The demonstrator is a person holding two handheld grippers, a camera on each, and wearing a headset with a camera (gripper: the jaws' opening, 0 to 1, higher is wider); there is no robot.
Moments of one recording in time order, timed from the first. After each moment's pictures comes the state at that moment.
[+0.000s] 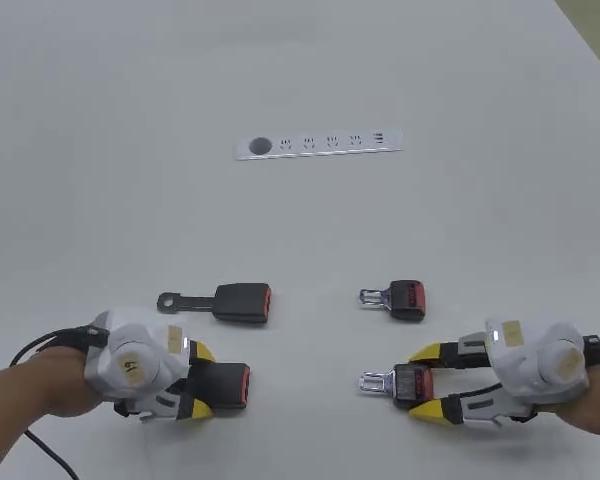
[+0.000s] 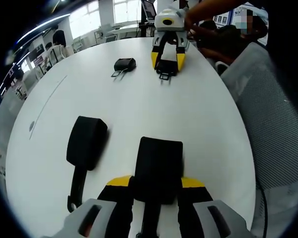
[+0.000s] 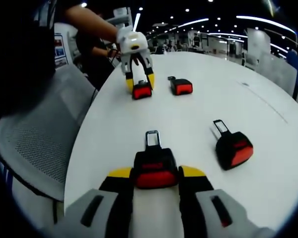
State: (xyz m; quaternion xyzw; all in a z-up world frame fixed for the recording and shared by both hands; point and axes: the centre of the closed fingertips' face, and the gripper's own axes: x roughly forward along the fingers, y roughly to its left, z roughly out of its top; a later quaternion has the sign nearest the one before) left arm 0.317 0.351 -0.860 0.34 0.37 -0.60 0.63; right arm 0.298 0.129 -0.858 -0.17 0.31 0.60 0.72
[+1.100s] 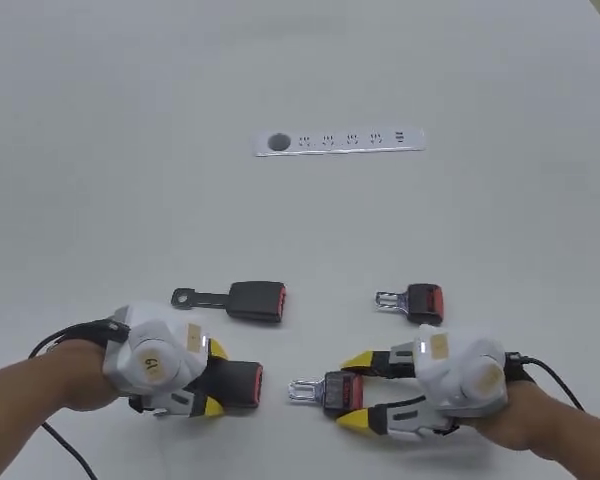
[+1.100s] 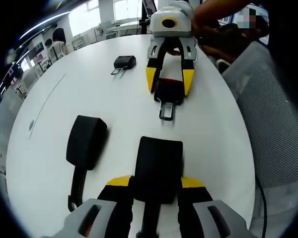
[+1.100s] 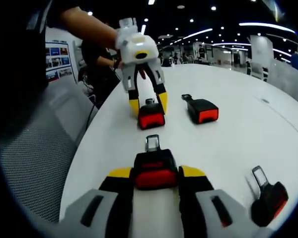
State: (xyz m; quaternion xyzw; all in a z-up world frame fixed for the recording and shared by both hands) left arm 0.316 0.351 -0.860 0.34 0.38 -0.59 0.62; right arm 0.301 0.233 -0.854 -0.13 0.26 0.64 0.71
